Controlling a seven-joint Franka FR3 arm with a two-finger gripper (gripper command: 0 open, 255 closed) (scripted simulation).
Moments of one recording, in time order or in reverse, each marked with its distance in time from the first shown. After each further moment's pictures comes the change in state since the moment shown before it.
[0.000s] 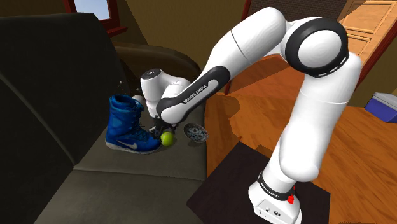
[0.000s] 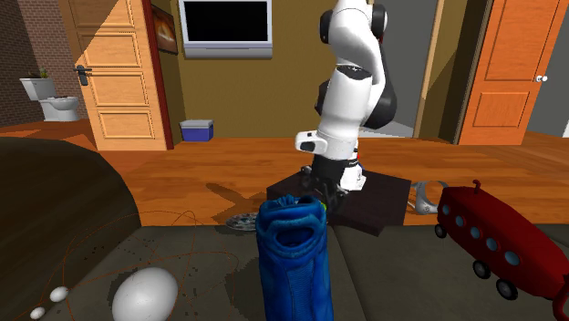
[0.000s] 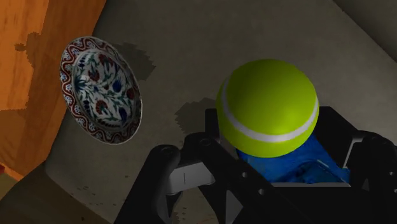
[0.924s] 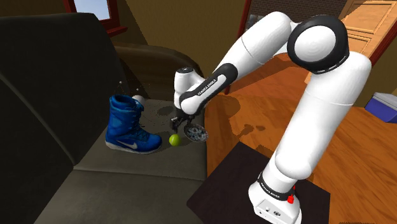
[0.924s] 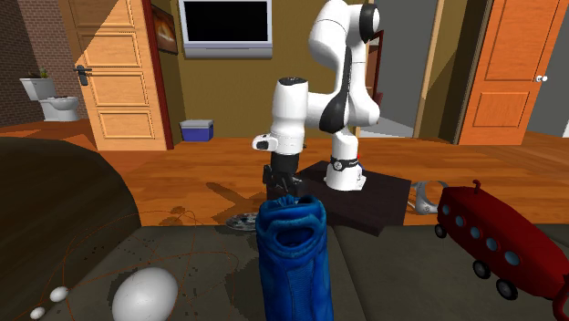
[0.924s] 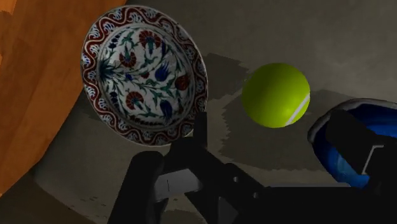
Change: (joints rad) arm -0.161 -0.062 -0.116 -0.179 0.126 0.250 -0.401
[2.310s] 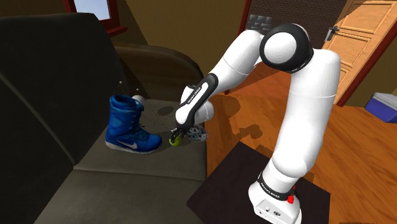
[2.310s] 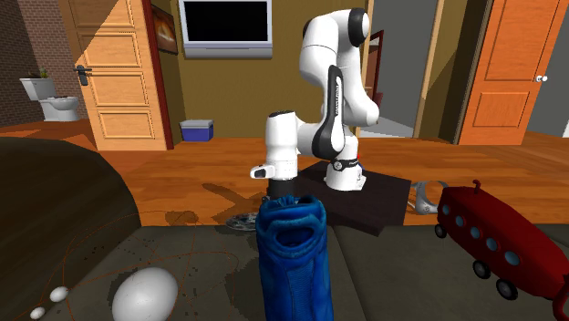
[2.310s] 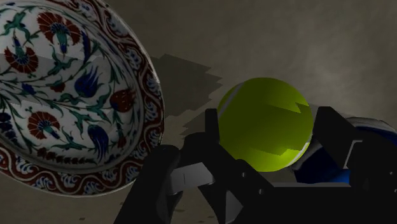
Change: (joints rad) arm -0.096 0.207 0.098 -0.043 0.423 0.364 -0.490
